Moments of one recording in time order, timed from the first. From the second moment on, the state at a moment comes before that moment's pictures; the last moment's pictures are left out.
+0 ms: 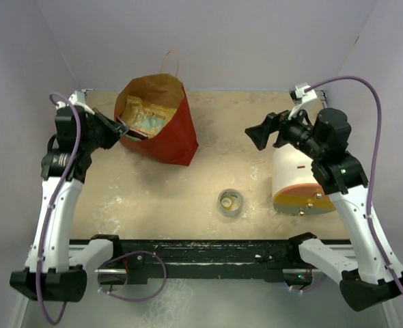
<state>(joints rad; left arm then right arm) -0.03 1.07 1.28 -0.65 0.17 -0.83 0.28 0.96 1.27 -0.50 -0.33 0.16</state>
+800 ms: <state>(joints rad) -0.02 0.50 1.20 -1.23 -0.05 -0.69 0.68 1.67 1.59 -0.08 -0.15 0.32</state>
